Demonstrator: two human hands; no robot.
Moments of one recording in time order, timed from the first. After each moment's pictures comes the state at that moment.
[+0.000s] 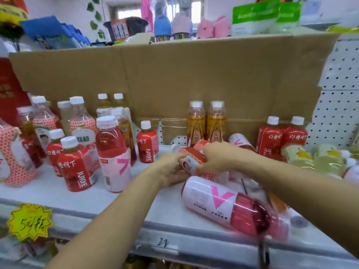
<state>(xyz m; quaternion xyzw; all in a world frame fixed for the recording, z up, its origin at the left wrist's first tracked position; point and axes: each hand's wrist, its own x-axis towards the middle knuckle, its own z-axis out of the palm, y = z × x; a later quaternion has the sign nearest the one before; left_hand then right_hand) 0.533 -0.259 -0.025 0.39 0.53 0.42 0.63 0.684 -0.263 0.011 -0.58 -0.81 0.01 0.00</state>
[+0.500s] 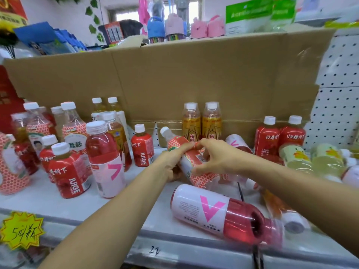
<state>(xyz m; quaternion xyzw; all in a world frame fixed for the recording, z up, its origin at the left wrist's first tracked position) 0.557 -0.232 -0.019 0.38 0.54 0.43 0.62 0.713 -0.259 0.006 -0.53 -0.81 0.15 0.20</state>
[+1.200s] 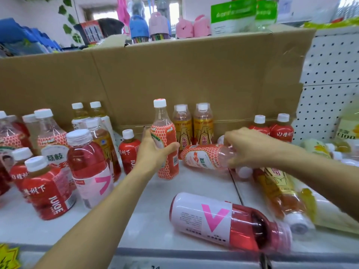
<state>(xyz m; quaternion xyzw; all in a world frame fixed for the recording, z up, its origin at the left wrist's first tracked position) 0.530 -0.205 -0.013 0.61 0.56 0.48 0.29 0.756 -0.279 0.036 -0.62 -0.77 -0.10 0.05</state>
